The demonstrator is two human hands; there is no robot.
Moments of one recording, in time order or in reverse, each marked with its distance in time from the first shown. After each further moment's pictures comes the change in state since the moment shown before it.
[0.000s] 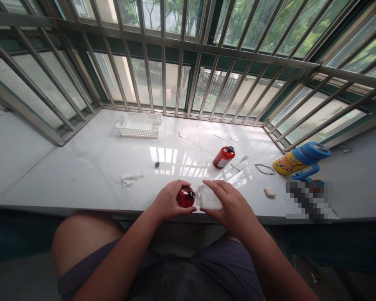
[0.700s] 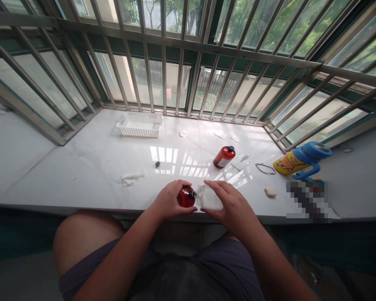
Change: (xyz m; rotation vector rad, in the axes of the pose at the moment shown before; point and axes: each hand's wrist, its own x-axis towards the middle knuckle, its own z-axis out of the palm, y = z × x) left_hand 0.000 -0.001 0.001 0.017 -0.022 0.007; right_hand -0.005 0.002 0.002 0.010 0.012 0.025
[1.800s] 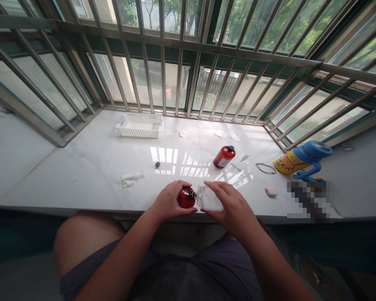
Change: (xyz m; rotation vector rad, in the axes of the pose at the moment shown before) left_hand -0.002 -0.001 0.000 -0.004 -0.005 -0.010; right_hand -0.005 0.001 0.006 -0.010 0.046 -0.012
